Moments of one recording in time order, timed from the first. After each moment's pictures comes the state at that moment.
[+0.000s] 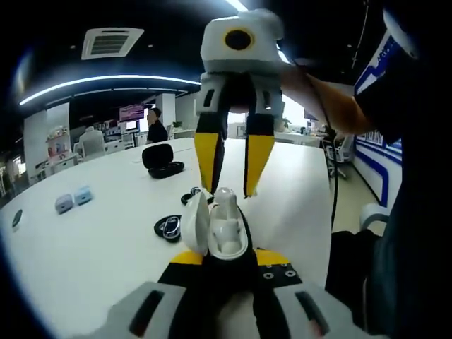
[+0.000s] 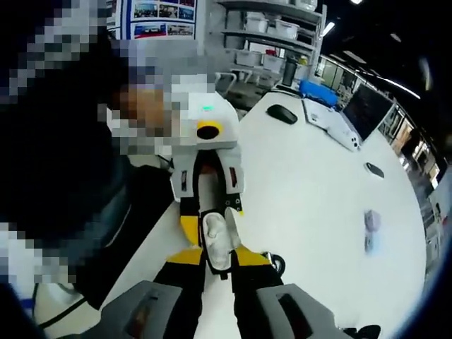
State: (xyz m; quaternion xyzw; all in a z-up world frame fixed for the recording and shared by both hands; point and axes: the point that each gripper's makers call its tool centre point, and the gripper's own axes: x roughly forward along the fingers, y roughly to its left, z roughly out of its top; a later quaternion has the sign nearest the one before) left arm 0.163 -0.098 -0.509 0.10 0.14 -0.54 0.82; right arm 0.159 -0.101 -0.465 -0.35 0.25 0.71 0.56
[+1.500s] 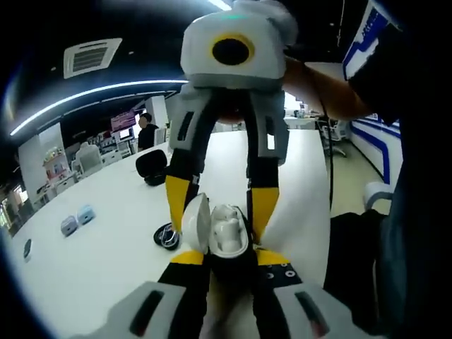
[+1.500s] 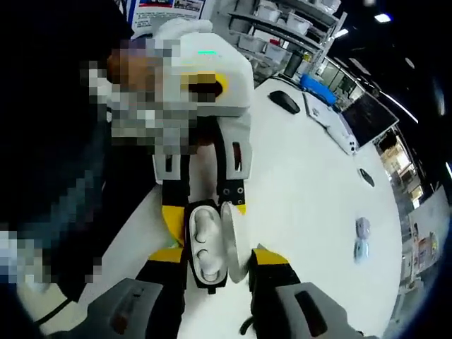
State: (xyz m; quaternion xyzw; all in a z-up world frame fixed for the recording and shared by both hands) left arm 0.158 -0.101 -0.504 0.17 0.12 -0.54 0.81; right arm 0.153 -0.085 -0.498 -0.45 0.21 0.65 0.57
